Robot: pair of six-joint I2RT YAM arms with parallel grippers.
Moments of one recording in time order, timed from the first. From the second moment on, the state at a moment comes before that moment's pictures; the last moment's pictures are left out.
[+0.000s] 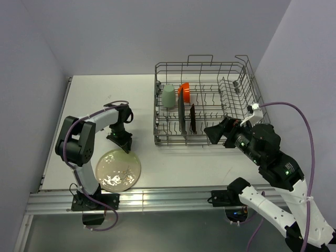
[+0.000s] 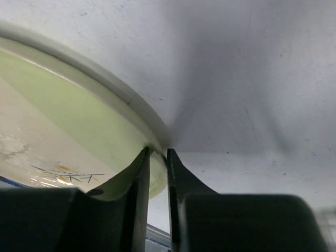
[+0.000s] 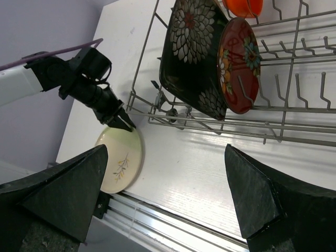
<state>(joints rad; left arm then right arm) -0.35 1.83 1.15 -1.02 -0.02 -1.32 0.57 0.57 1.05 -0.80 0.10 0.65</state>
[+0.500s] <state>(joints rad) -0.35 1.78 1.22 -1.06 -0.08 -1.24 0.62 0.70 1.17 -0.81 0.05 0.56</state>
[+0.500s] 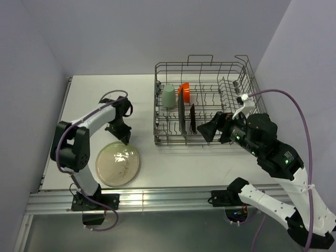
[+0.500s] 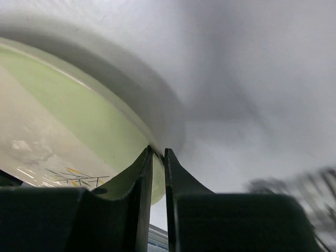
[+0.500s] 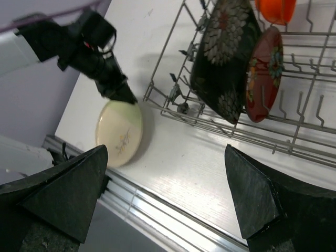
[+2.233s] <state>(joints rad) -0.42 1.31 1.13 -0.96 -0.07 -0.91 1.71 1.86 1.25 -0.25 0.83 -0.62</state>
